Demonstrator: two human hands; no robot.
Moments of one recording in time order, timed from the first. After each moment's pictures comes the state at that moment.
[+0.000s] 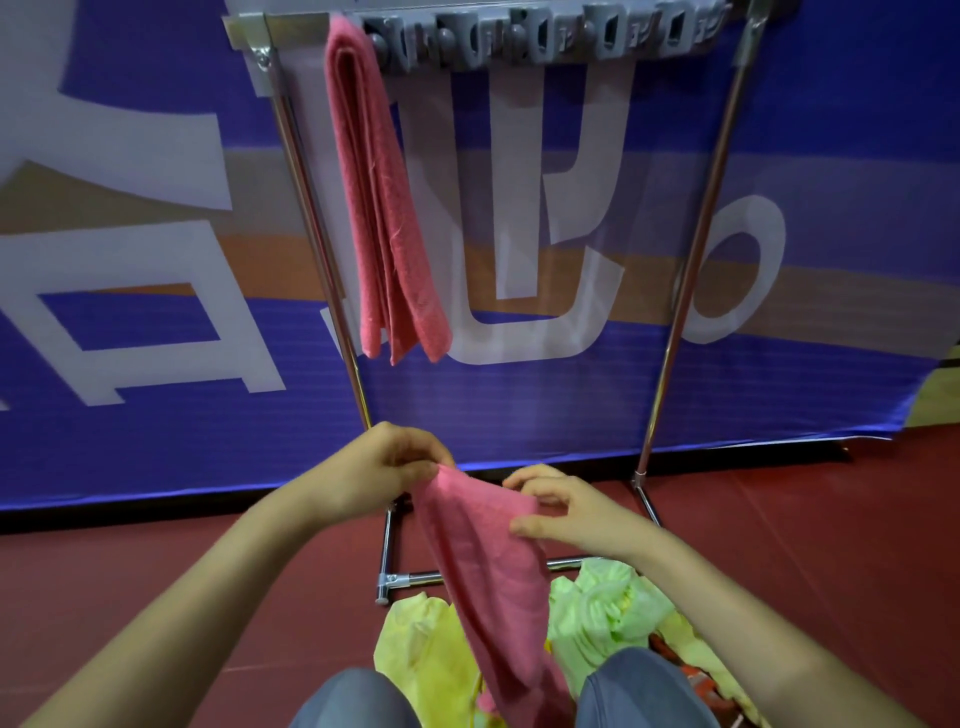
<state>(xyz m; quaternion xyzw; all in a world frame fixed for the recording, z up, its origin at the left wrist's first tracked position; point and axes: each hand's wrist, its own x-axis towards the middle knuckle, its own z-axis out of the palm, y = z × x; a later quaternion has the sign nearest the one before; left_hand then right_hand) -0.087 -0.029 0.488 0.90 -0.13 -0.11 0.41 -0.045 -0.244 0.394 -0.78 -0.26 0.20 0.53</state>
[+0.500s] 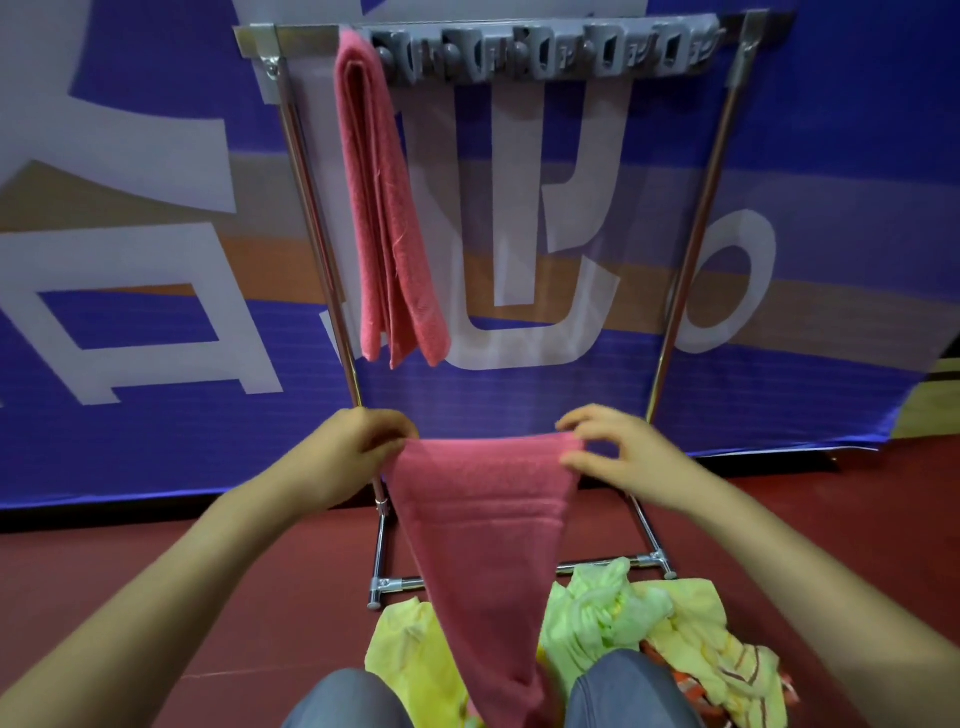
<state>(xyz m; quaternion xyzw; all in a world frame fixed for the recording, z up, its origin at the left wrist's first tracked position) -0.084 -0.010 0.493 0.95 -0.12 0.00 0.28 -0.027 -0.290 0.446 -0.88 -0.29 0.01 0.37</state>
